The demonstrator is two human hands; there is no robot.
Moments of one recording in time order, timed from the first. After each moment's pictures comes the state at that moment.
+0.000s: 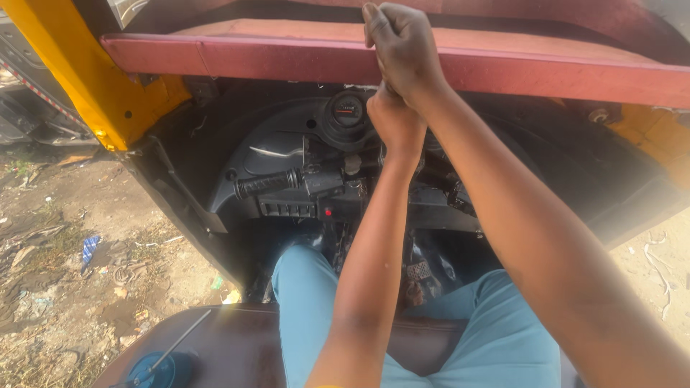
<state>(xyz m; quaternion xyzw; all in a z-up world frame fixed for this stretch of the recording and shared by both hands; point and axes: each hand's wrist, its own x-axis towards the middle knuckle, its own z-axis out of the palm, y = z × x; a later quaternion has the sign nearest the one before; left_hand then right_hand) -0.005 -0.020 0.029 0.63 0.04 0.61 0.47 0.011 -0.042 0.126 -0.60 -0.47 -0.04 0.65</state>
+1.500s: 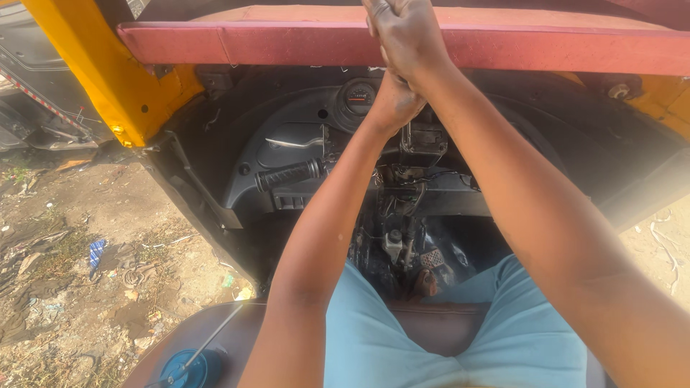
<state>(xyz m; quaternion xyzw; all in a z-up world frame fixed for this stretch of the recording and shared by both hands) 0.026 0.066 -0.002 0.60 -0.28 0.21 0.72 -0.009 -0.008 0.122 -0.65 -0.41 -0.05 0.64</state>
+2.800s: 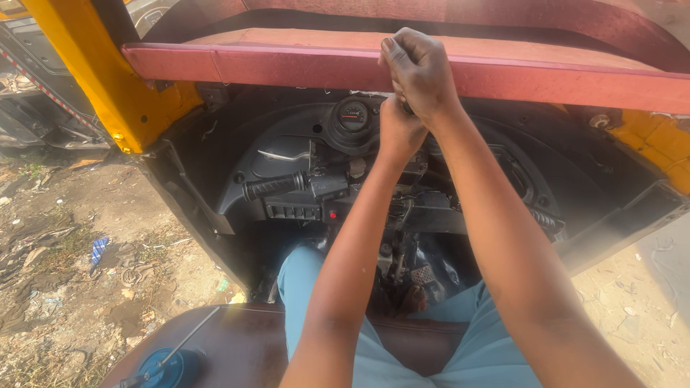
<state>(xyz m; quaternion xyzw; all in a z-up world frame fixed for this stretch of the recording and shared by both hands) -0.002 0.004 0.011 0.67 -0.12 0.46 0.58 -0.005 -0.067 0.117 -0.57 -0.47 0.01 0.68</state>
